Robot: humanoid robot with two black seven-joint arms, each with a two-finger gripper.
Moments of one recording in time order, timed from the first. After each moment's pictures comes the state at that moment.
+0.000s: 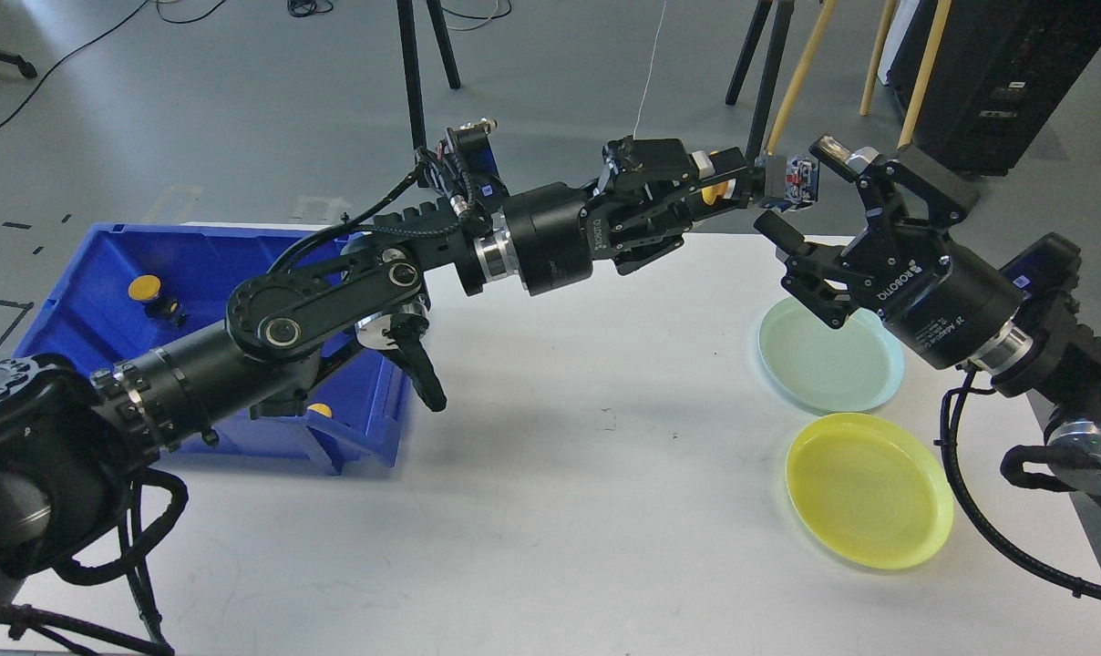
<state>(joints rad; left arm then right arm) -1.03 0.11 -0.35 -0.95 0.65 -0.49 -0.49 0.40 -0.73 0.83 1.51 -0.48 0.43 0.47</state>
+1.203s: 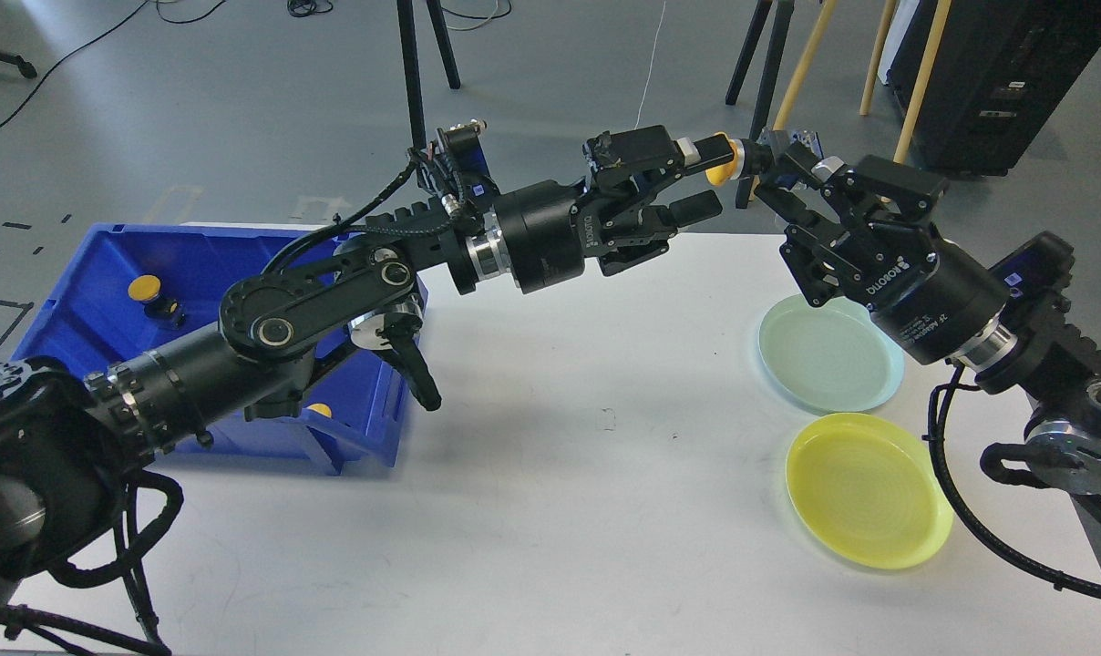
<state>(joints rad) -1.02 0.12 -0.36 -0.96 0.64 -0.49 -0.49 0.40 -0.70 0.84 1.50 -0.54 0.37 0.49</state>
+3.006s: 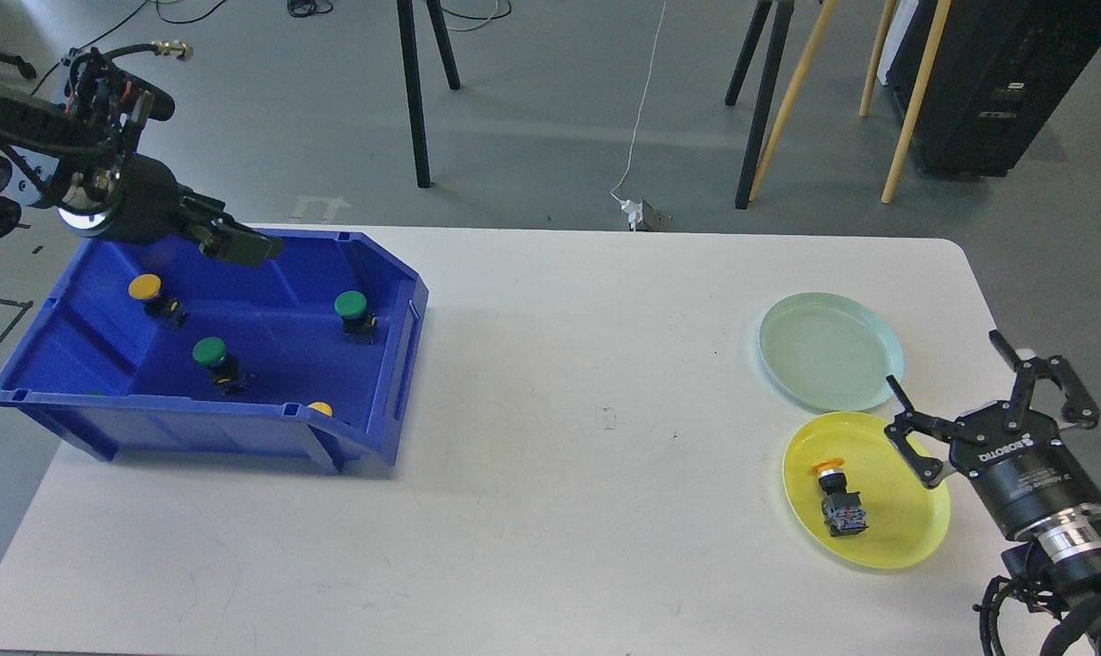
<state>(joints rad) -1.39 0.75 0.24 -0.86 1.69 -0.49 -0.49 -0.22 -0.63 1.17 1.53 0.19 0.40 0.33</state>
